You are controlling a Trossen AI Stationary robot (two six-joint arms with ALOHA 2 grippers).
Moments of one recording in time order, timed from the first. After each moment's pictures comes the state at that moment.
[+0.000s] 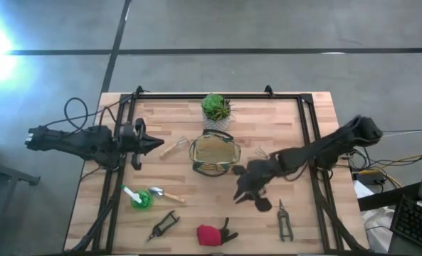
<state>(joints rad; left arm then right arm) -0.16 0.49 0.47 -0.01 -0.25 -0.22 0.31 1.52 0.95 -0.11 -0.31 0.09</state>
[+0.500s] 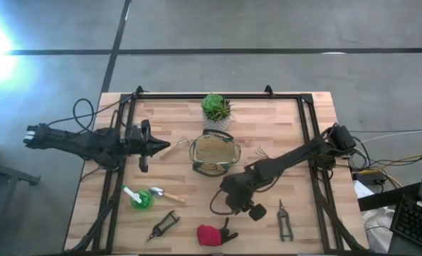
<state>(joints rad) -0.16 0.51 0.47 0.04 -0.26 -0.17 0.33 1.82 1.24 -0.43 -0.49 -0.20</state>
